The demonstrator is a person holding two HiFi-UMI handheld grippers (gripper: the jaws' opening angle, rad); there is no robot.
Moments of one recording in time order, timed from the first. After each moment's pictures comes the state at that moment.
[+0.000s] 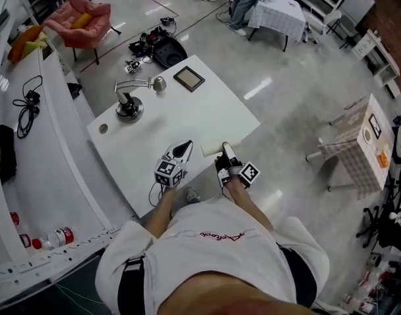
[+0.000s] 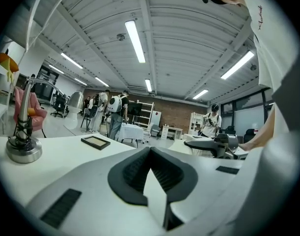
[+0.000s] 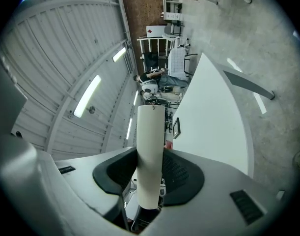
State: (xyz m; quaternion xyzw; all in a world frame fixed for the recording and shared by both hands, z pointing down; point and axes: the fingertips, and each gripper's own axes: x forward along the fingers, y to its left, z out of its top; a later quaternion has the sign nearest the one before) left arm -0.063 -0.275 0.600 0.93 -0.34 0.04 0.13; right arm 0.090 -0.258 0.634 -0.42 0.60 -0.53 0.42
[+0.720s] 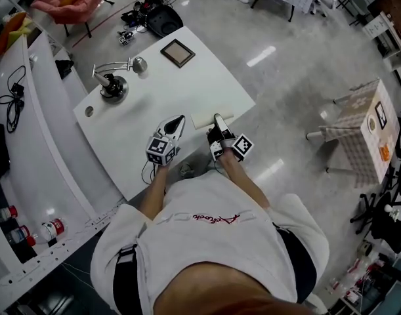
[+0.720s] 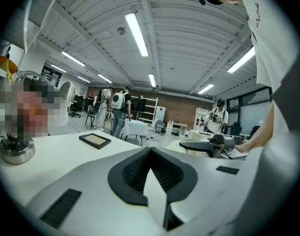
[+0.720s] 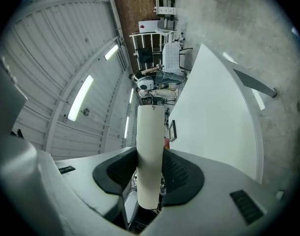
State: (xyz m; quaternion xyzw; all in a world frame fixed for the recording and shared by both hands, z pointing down) left arm -0.030 -0.315 0.611 0.92 -0.37 0.07 0.14; right arm 0.115 -0.315 0.660 -0.40 0.59 -0.56 0.41
